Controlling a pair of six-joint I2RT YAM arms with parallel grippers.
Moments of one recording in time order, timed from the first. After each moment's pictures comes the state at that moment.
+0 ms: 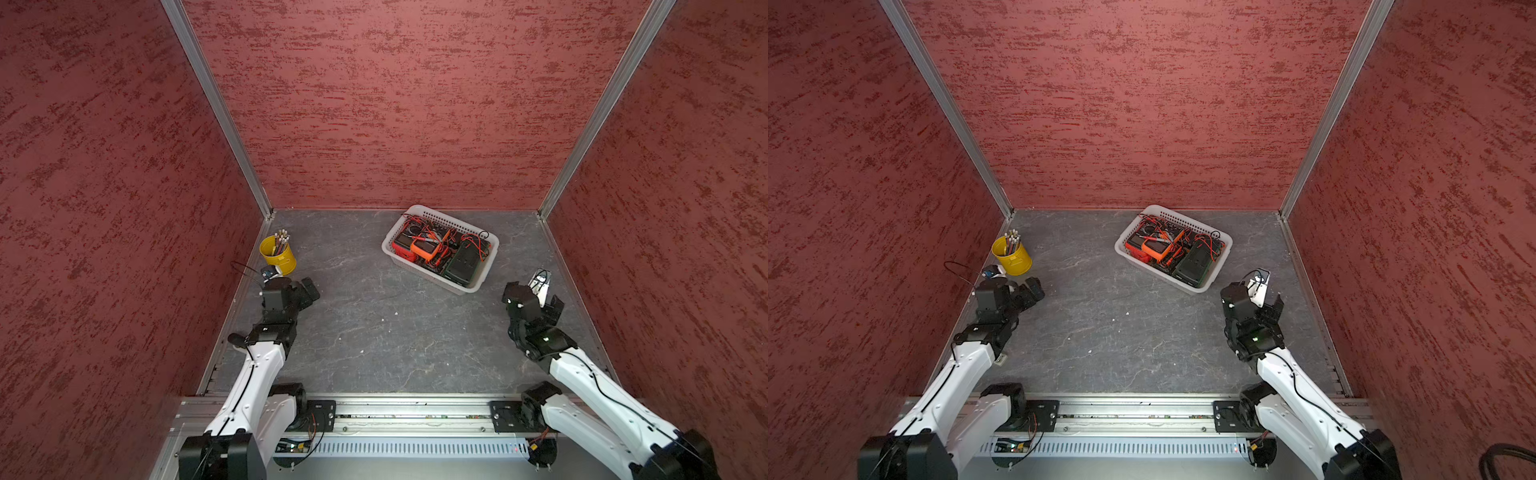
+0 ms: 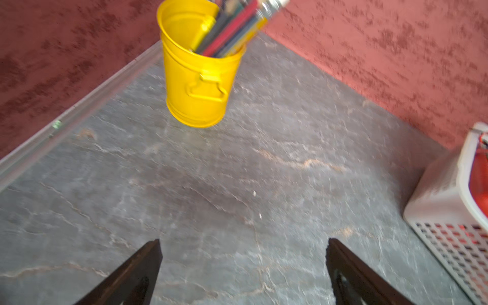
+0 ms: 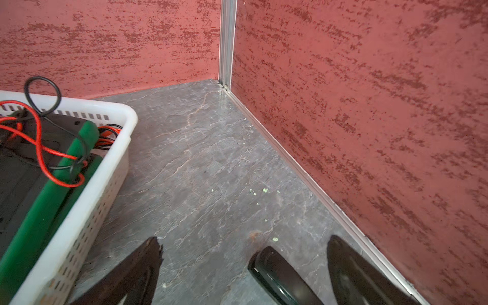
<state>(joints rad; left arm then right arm) 0.10 0.89 0.45 -0.12 -0.10 -0.45 0.38 0.83 0.43 -0.14 0.91 0.33</state>
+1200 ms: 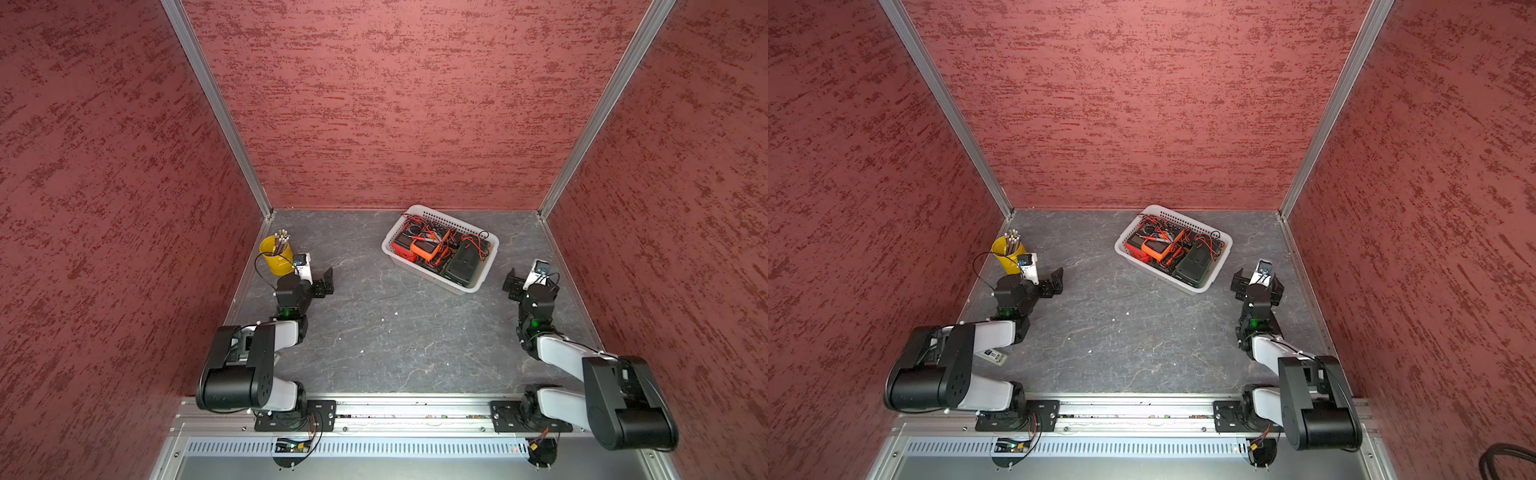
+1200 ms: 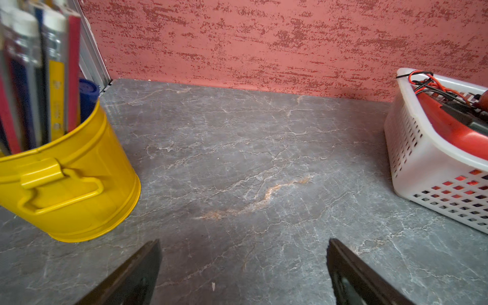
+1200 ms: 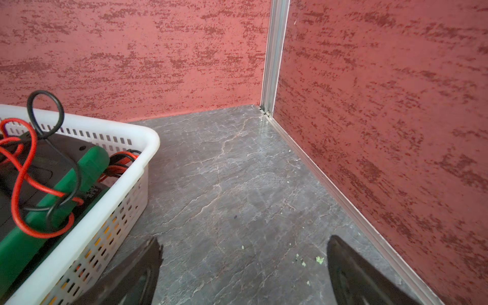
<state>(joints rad) 0.05 1.48 0.36 0.79 0.14 -0.08 0.01 1.27 0.28 0.76 0.36 0.07</state>
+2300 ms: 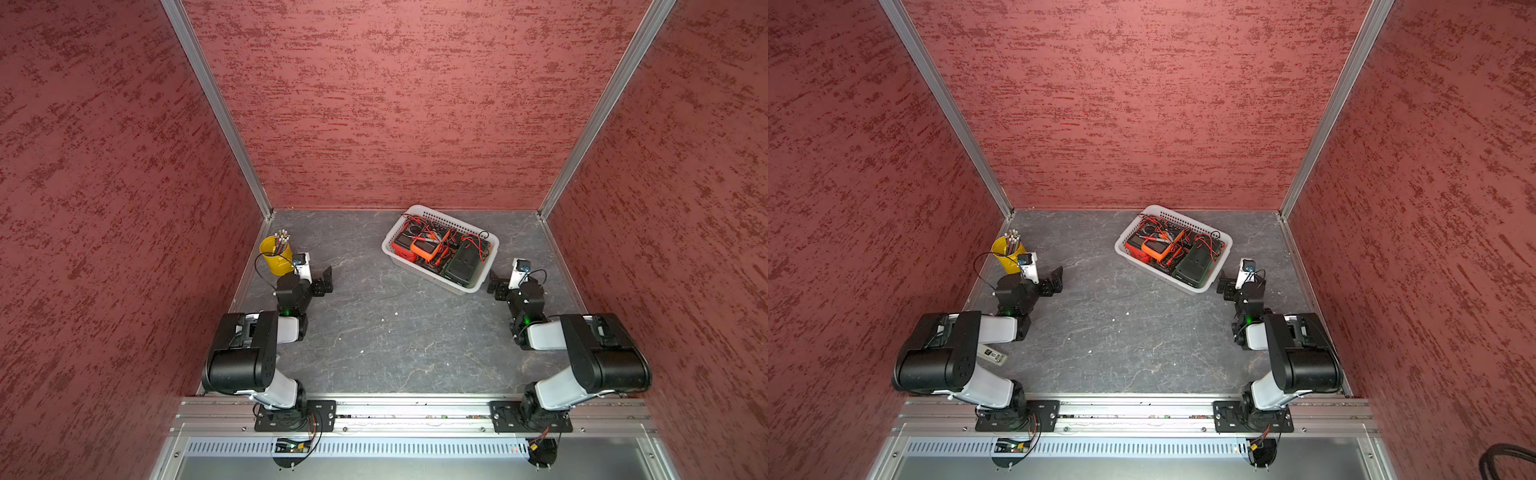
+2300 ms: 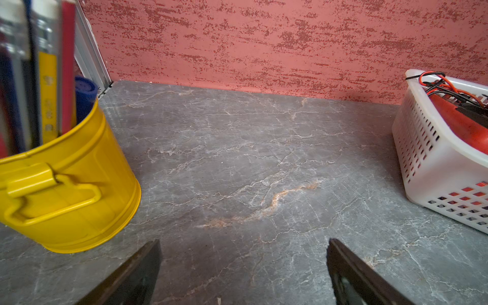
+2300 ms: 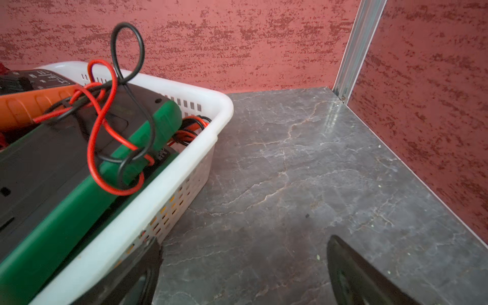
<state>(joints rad) 0.07 1.54 0.37 0.86 0.15 -0.08 0.01 1.54 0.32 0.98 0.08 0.07</state>
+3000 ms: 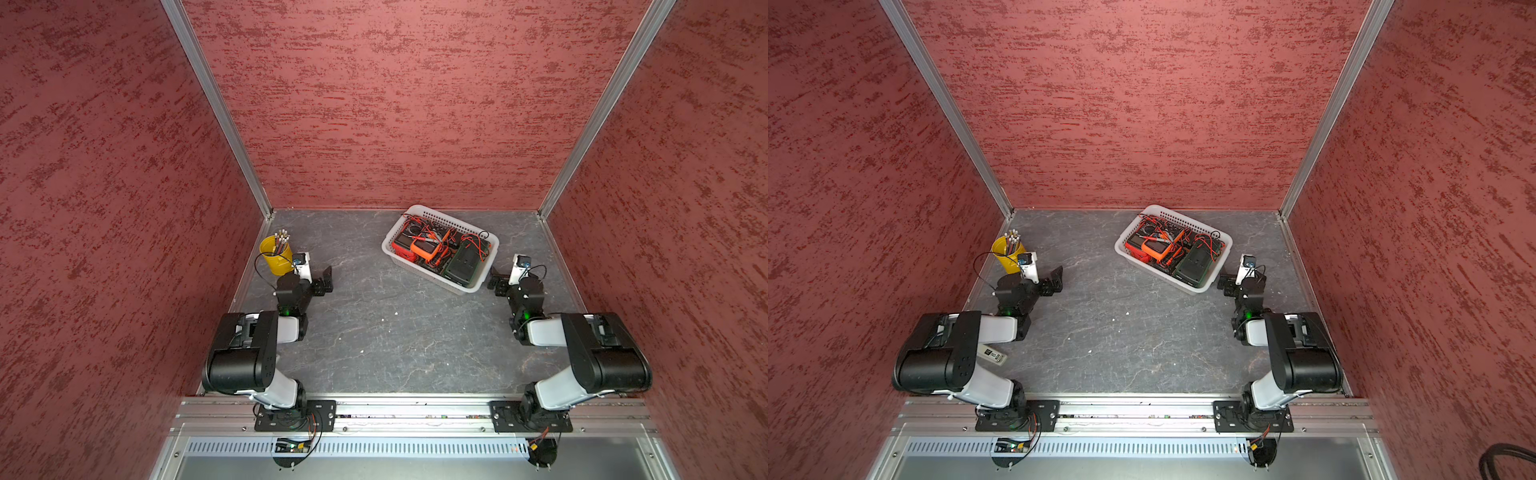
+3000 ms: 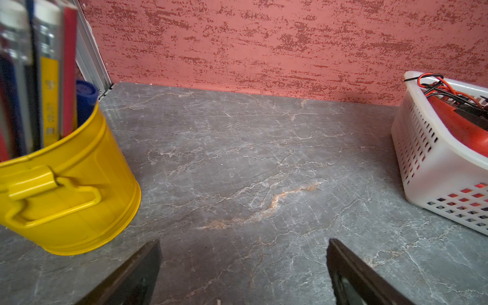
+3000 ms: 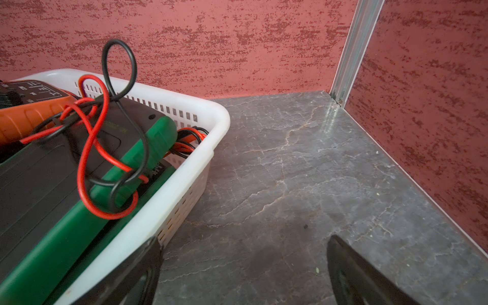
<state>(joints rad) 0.07 1.54 0.37 0.87 0.15 -0.08 0.01 1.54 0.35 0.94 0.10 0.08</state>
